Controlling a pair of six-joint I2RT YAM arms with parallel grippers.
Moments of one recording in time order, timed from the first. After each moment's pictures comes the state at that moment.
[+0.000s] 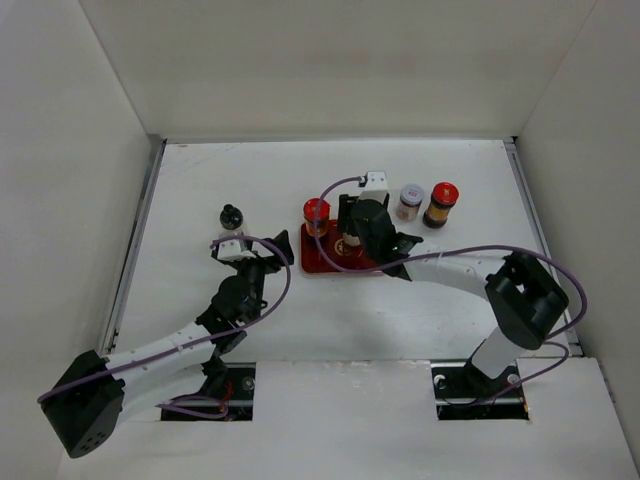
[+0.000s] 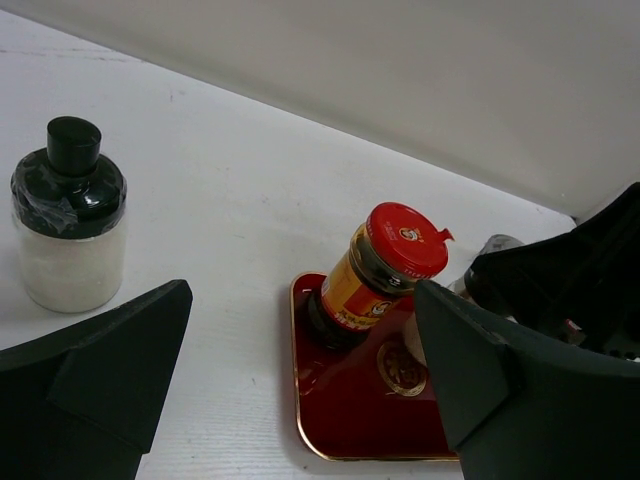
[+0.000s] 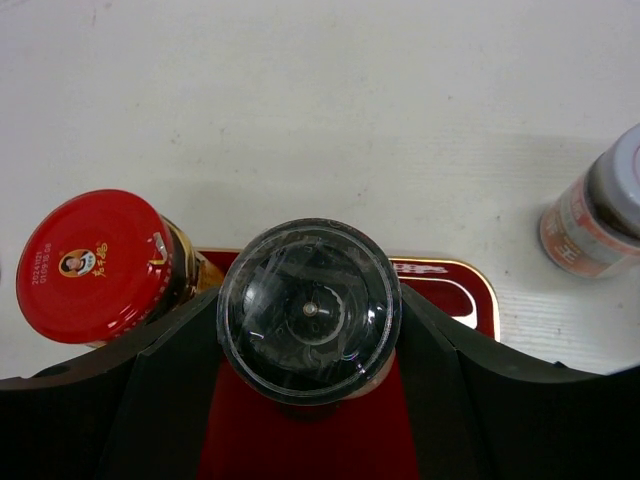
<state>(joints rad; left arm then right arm) -0.80 0.86 0.20 0.77 -0.76 -0.38 0.79 1.62 0.99 0.27 0.60 0.35</state>
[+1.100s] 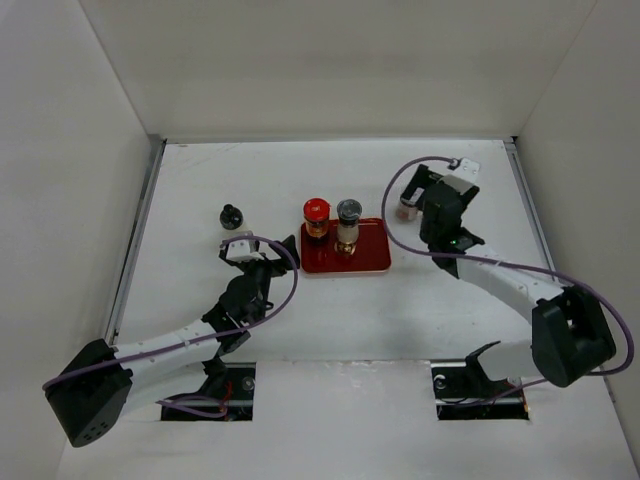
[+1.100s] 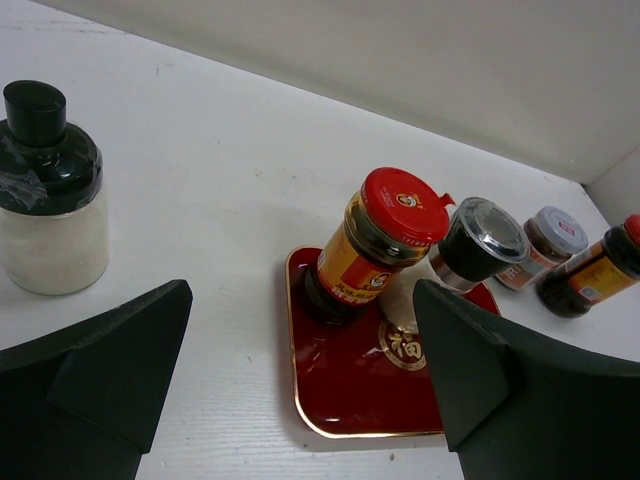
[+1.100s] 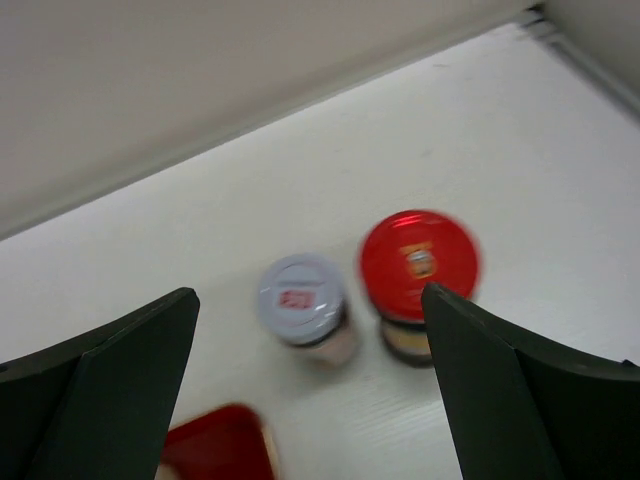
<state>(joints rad) -0.83 0.93 0.20 0.79 -0.76 -0.38 0.48 1.36 0.81 0.37 0.74 0.37</state>
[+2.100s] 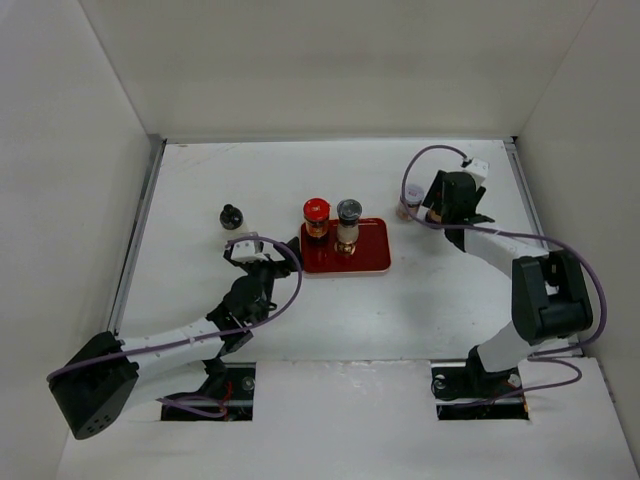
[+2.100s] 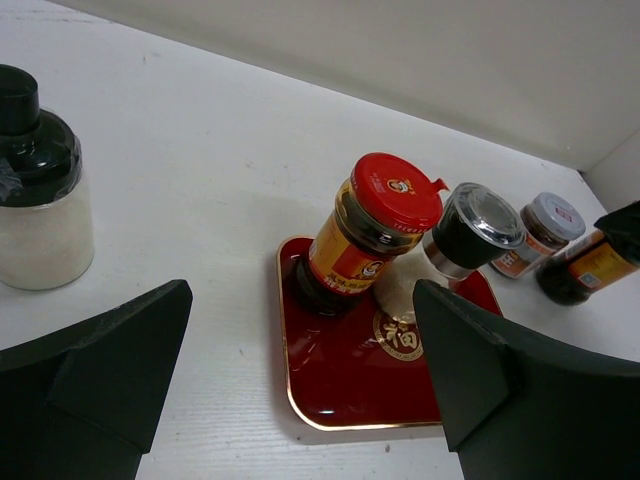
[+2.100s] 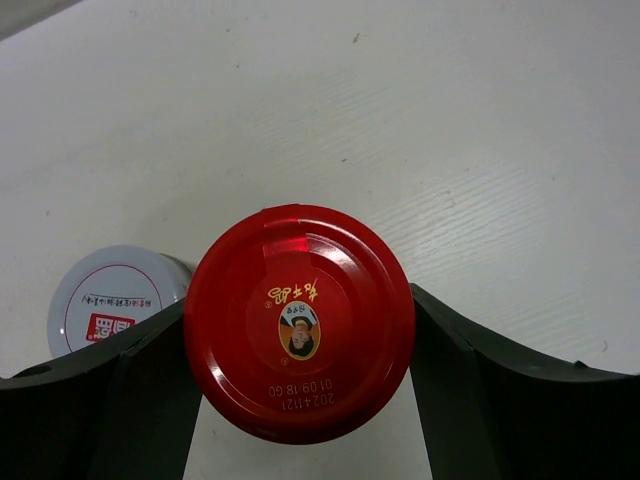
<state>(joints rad) -0.85 0.98 0.20 0.82 -0.76 -0.38 0.18 1.60 0.93 0.16 0.43 0.40</state>
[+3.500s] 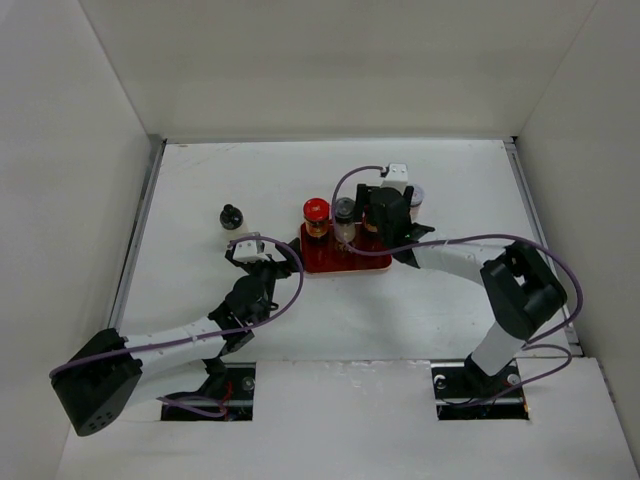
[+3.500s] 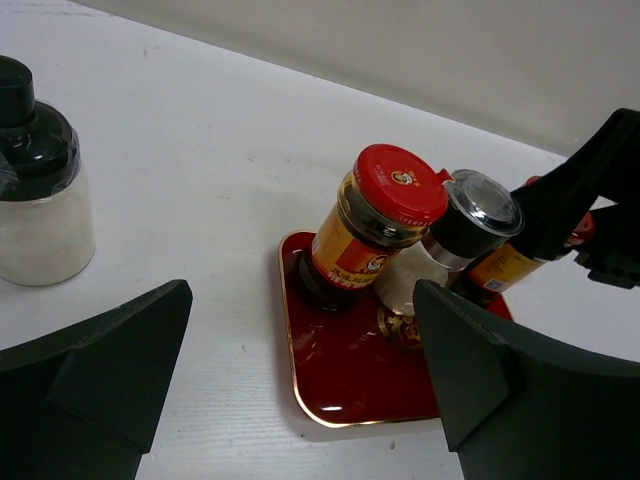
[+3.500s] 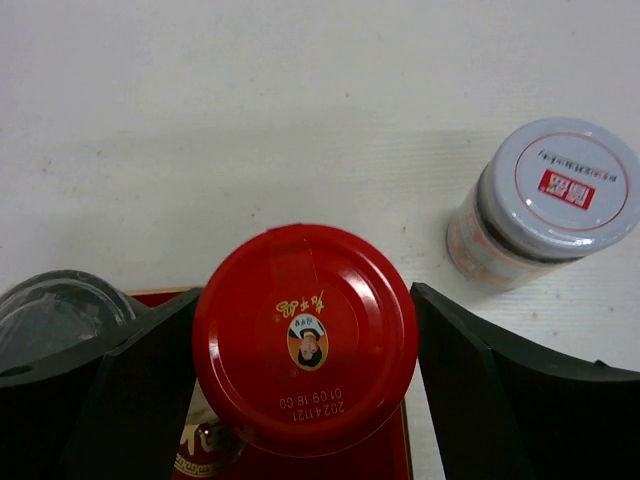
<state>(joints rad) -0.86 1.01 0.20 0.84 -0.76 -0.38 0.63 1.68 0.97 0.28 0.55 0.34</state>
